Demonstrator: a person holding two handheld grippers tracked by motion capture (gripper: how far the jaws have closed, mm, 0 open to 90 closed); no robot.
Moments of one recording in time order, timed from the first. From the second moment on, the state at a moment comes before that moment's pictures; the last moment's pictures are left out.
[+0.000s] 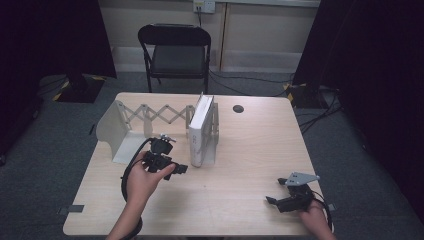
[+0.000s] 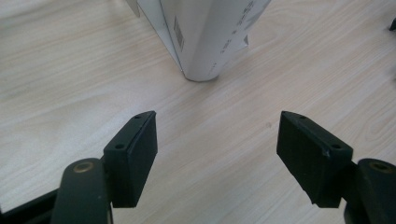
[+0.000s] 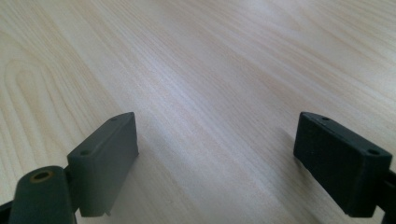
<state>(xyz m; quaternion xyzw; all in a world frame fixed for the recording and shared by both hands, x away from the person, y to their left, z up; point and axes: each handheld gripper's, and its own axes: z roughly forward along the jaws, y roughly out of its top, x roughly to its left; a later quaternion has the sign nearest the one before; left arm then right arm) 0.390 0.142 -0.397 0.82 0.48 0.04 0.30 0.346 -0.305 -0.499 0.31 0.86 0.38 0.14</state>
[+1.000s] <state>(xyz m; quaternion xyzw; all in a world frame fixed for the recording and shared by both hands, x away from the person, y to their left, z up) 0.377 0.158 -0.448 0.82 0.50 0.03 0.29 0.346 -0.305 -0.499 0.31 0.86 0.38 0.14</state>
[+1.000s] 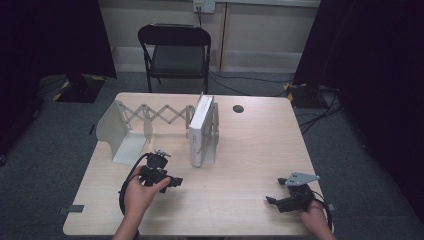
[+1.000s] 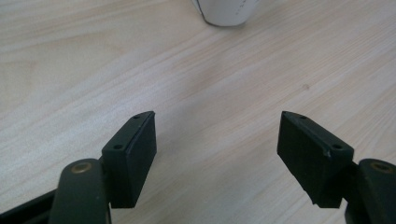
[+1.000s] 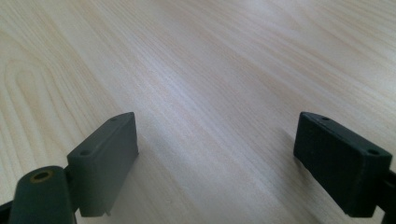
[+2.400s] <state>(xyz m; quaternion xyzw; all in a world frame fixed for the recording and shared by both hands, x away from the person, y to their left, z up) 0.362 0.156 -0.485 0.85 0.41 0.12 0.30 0.345 -0.304 -0.499 0.32 0.86 0.37 0.14</state>
